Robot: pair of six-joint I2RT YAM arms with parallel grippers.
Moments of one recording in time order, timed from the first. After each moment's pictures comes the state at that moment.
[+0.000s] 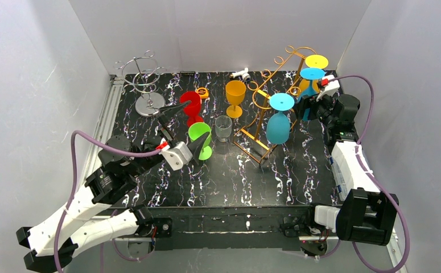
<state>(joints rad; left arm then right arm) -0.94 0.73 1.04 -0.12 0.08 0.77 -0.09 1.19 0.83 0.16 -0.49 -0.08</state>
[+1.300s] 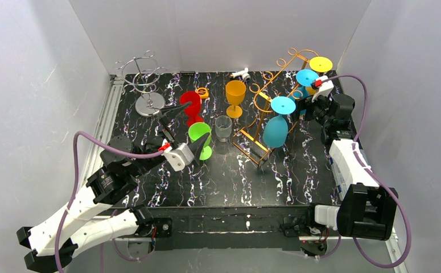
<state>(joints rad) -0.94 0.72 1.02 -0.12 0.07 0.79 -0.06 1.23 0.83 0.15 -0.47 -0.13</state>
